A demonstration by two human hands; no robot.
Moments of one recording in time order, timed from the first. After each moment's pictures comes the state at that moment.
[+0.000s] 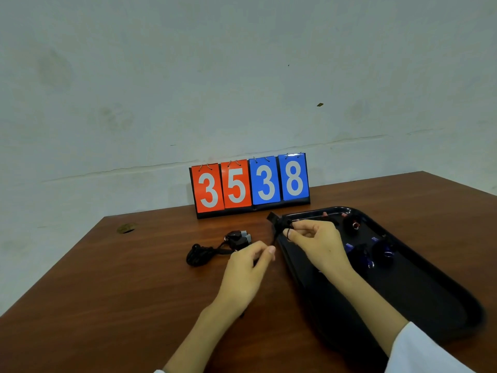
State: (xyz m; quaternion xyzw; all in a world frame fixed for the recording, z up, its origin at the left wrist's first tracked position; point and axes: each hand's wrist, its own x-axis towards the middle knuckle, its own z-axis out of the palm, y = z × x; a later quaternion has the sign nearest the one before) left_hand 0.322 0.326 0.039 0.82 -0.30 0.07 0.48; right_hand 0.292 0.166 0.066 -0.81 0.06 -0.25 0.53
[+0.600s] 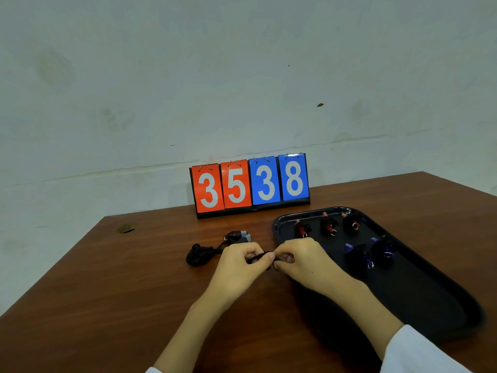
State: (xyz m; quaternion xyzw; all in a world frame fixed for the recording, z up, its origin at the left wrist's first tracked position) left_hand 0.328 0.336 0.048 0.83 -0.29 0.06 0.47; right_hand 0.291 0.173 0.053 -0.95 -0.11 -0.16 0.23
